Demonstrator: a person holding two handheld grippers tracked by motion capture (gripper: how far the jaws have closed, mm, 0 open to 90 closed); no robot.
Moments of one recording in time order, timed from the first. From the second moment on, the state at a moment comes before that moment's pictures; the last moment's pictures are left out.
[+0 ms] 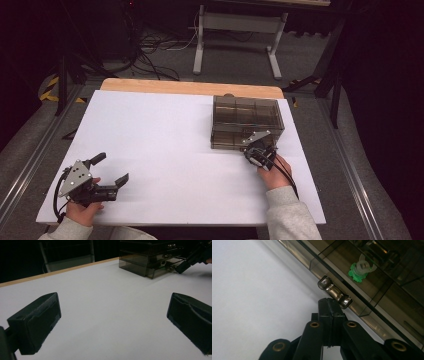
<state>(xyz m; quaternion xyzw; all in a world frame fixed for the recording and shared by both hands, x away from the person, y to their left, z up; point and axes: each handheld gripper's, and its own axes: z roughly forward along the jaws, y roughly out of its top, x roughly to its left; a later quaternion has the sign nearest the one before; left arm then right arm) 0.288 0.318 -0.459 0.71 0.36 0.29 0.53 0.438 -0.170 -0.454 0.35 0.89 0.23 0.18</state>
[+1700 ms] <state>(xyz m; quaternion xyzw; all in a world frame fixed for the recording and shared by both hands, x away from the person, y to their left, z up) 0.288 0.318 -0.459 0.71 0.36 0.29 0.53 0.448 -0.172 -0.445 0.37 0.86 0.27 0.22</state>
